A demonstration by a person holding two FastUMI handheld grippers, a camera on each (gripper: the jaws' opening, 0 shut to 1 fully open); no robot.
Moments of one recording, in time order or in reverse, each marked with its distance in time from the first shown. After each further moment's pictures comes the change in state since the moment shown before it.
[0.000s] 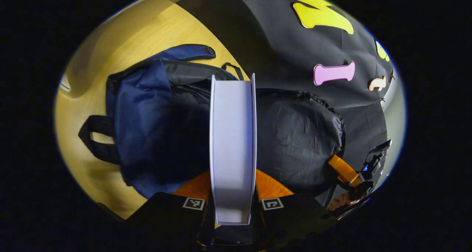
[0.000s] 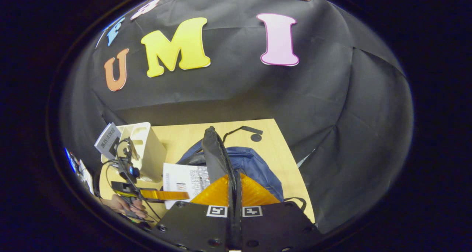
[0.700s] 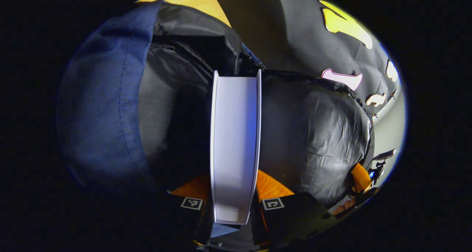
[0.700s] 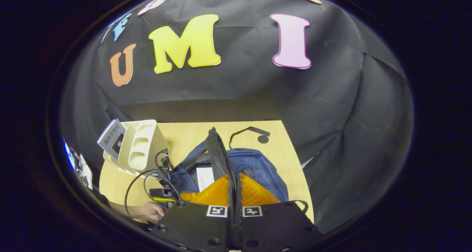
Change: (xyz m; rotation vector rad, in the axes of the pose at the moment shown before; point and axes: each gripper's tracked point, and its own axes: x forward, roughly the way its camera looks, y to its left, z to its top) left arm 0.068 0.020 -0.009 -0.137 0.057 -0.152; right arm 0.005 0.019 0.005 -0.056 0.030 0.024
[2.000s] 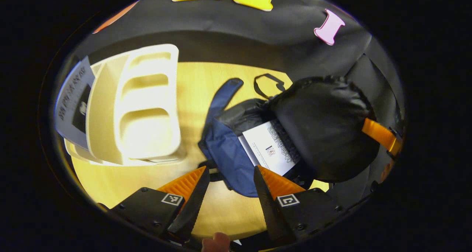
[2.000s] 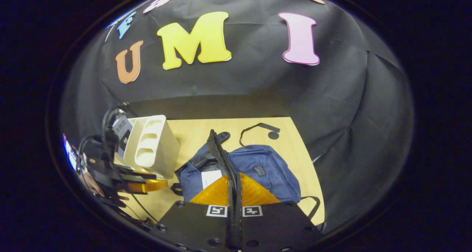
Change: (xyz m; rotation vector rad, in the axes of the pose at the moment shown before) left arm -0.186 -0.047 0.056 0.684 -0.099 0.827; right arm 0.000 0.039 -0.018 -0.003 -0.004 0.046
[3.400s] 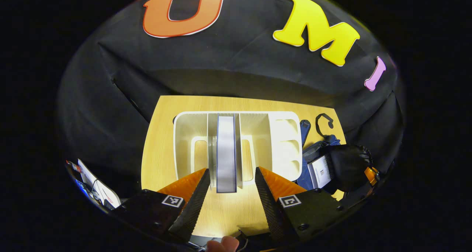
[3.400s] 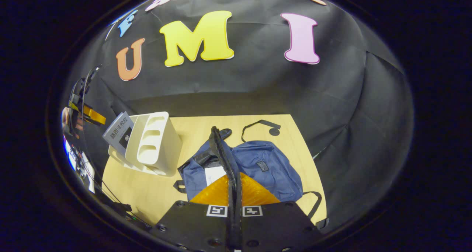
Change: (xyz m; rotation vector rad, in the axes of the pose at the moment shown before) left arm -0.148 0.255 0.109 -0.131 0.028 0.249; right arm -0.008 0.005 -0.010 0.006 0.026 -0.022
